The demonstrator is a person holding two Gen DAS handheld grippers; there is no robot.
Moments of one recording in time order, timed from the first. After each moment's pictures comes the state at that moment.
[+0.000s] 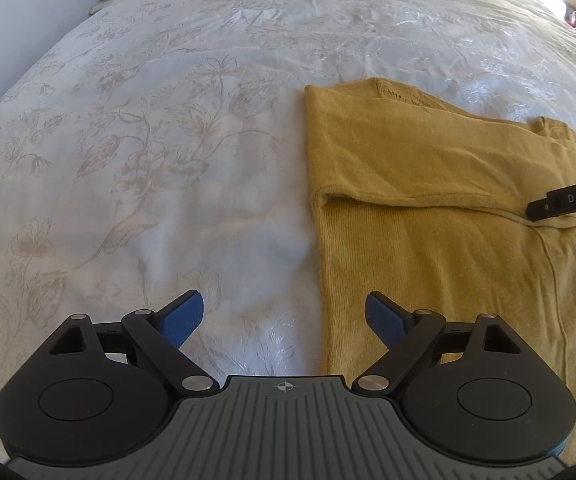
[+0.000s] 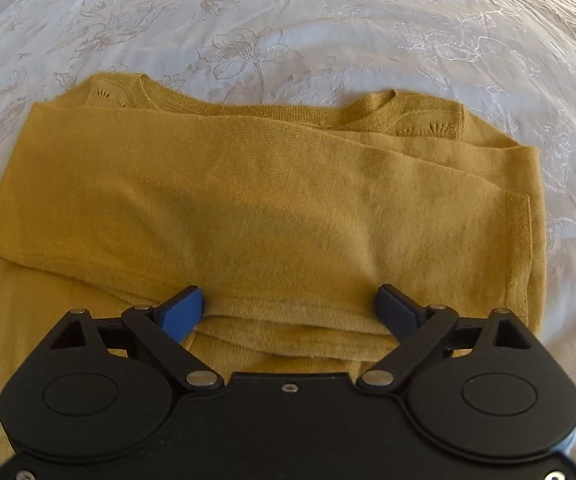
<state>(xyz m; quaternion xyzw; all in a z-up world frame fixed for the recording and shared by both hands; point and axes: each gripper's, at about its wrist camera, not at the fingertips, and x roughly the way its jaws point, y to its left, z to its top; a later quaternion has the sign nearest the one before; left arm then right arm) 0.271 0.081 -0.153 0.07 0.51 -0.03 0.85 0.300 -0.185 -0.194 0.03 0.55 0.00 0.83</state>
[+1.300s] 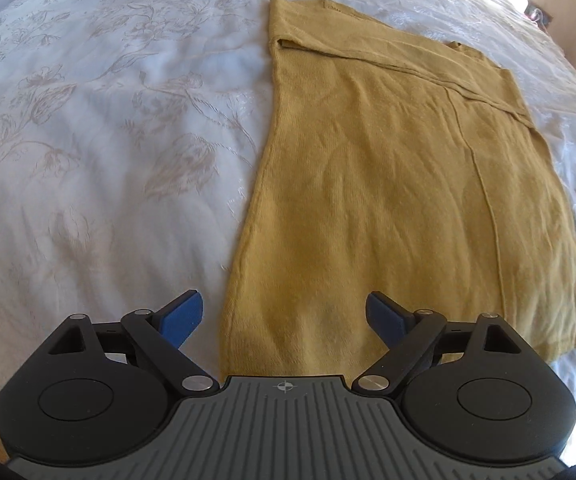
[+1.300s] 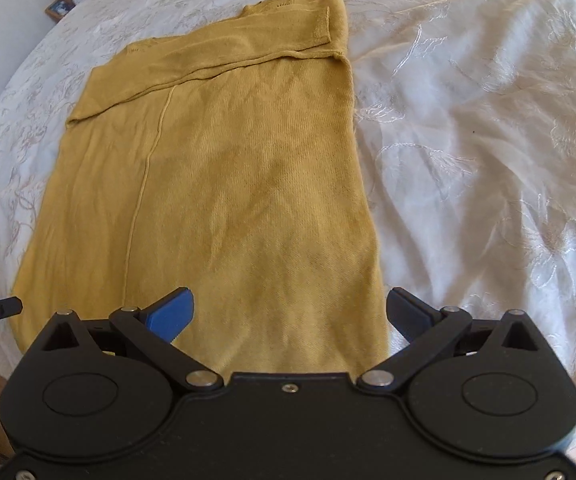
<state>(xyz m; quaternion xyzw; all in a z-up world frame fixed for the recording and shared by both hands) 0.101 0.114 -0.163 0.00 0.55 -0.09 0.83 0.018 -0.257 -0.155 0.14 0.54 0.00 0.83</state>
